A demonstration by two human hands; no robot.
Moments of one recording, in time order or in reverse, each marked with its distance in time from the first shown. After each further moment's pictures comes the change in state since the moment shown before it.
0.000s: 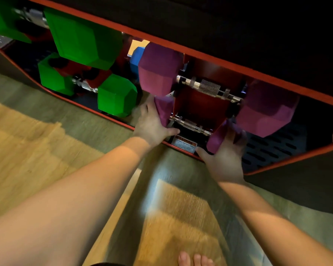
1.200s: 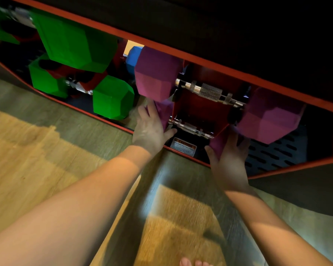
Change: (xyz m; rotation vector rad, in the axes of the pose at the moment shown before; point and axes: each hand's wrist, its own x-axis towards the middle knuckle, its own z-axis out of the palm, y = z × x) left_hand -0.001 0.007 0.008 0.192 0.066 0.004; right_hand 0.005 0.005 -0.002 -0.029 0.068 -0.090
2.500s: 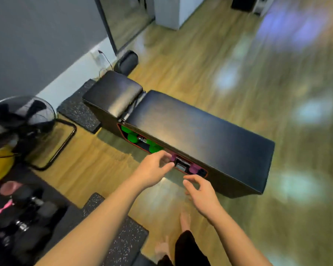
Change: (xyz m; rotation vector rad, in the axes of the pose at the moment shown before) left_hand -0.252 0.271 -0.633 -0.327 -0.354 -0.050; right_hand -0.214 -0.336 -0.580 0.491 -0.588 0.124
